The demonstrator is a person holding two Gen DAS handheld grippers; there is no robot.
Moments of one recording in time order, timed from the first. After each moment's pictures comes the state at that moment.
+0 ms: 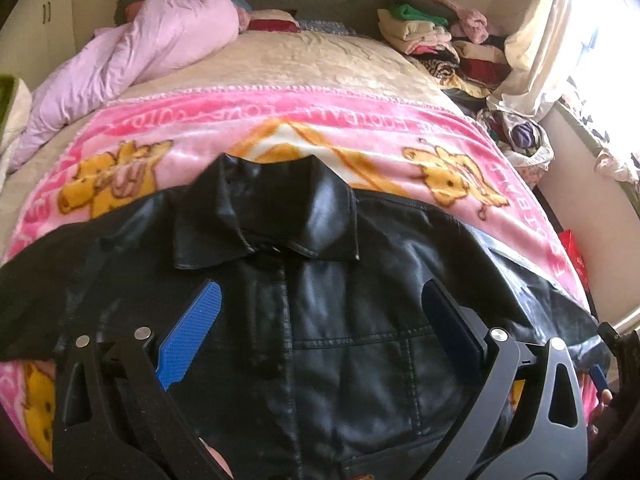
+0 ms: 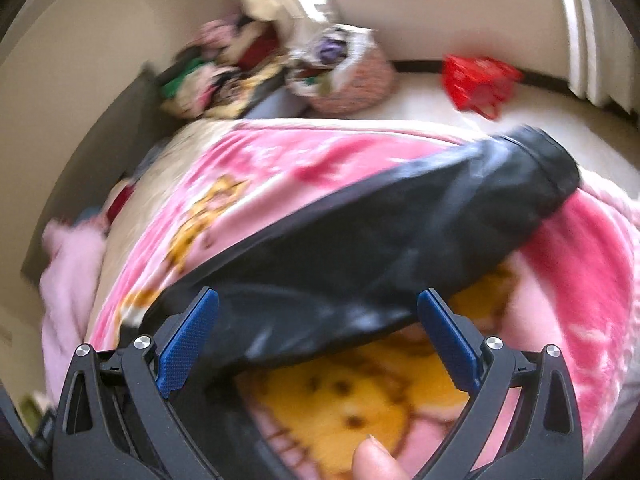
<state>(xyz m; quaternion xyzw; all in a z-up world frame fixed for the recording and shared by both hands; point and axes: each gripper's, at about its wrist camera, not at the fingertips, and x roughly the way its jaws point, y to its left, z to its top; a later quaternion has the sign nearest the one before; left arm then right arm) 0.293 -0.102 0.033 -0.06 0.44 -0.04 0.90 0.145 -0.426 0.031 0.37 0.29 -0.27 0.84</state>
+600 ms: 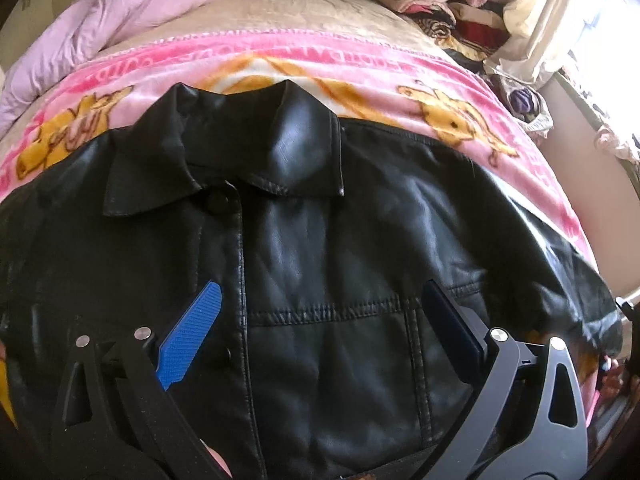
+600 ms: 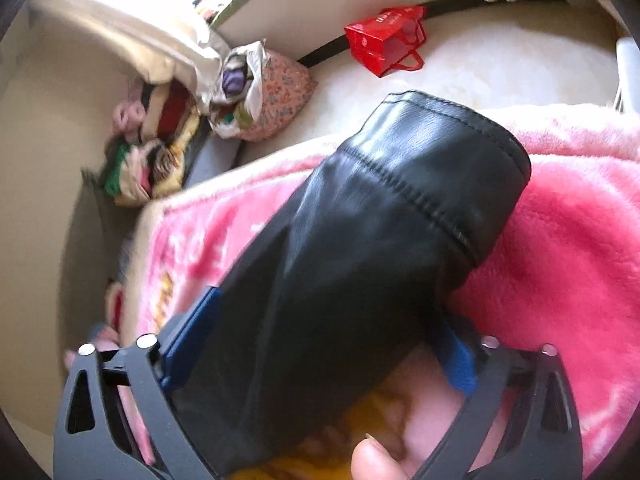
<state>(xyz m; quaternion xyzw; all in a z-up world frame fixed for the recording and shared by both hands) 0.306 -0.120 -0.029 -0.06 0.49 -0.06 0.87 0.116 -0.537 -0.032 0.54 0.20 -0.32 0.75</state>
